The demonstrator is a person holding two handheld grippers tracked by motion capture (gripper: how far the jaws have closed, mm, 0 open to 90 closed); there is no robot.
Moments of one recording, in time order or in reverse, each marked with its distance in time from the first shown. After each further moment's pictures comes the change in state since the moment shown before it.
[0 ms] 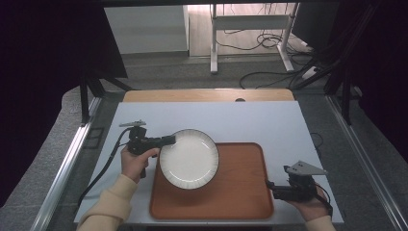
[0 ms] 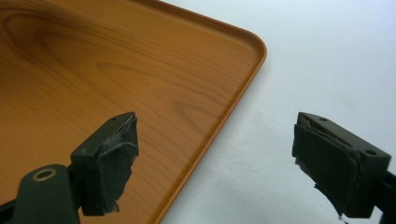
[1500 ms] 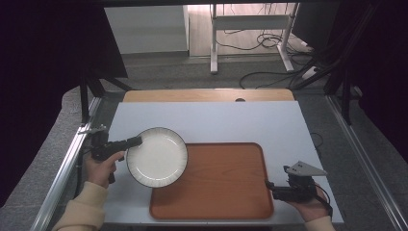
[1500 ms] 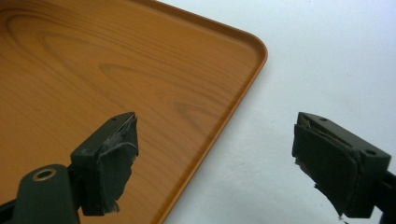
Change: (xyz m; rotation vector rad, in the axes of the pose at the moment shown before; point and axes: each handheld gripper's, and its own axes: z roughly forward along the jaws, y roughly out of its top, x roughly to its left) left arm 0.035 -0.018 -0.089 -0.110 0.114 -0.048; right arm 0.003 0.001 -0.002 -0.004 -0.004 -0.006
